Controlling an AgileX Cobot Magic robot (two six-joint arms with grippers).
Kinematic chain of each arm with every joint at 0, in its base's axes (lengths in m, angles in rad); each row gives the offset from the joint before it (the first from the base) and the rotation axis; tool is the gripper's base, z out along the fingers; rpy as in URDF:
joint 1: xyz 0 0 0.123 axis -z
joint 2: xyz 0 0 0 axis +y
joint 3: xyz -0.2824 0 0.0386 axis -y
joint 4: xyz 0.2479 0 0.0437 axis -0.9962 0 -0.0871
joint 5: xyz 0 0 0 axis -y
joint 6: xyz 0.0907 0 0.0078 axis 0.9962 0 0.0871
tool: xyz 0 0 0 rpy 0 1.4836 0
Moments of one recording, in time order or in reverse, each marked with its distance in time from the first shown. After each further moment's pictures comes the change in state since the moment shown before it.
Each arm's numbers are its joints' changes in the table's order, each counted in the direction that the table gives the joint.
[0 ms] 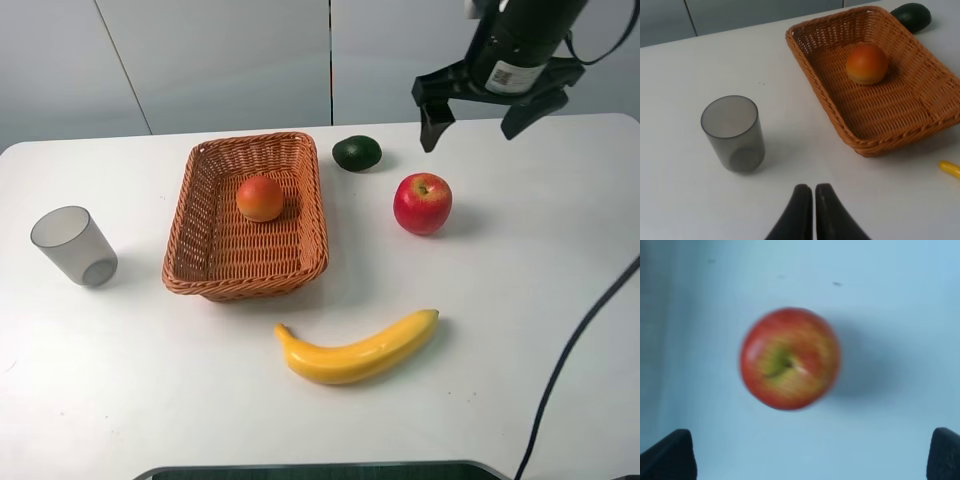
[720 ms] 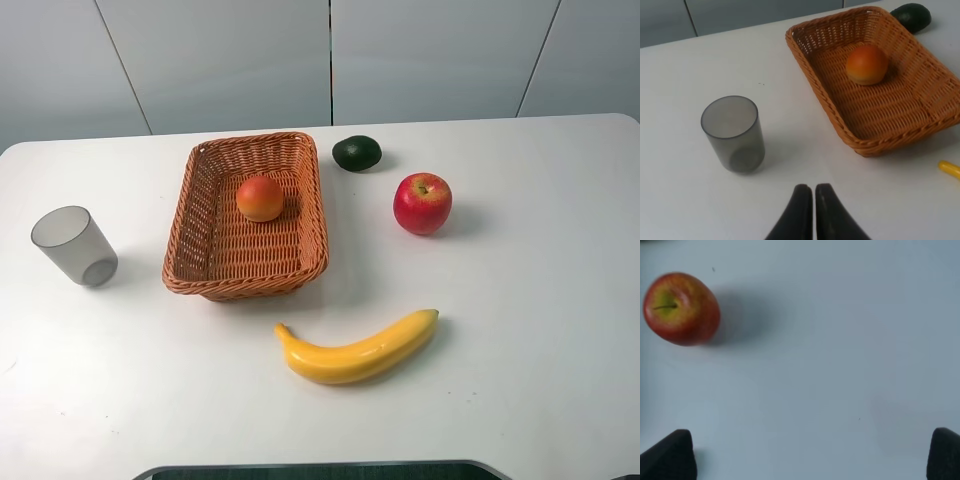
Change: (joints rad) left arm 0.000 0.000 0.000 0.000 0.000 0.000; right arm 0.256 -0.870 -0.469 0.004 -0.020 -0.037
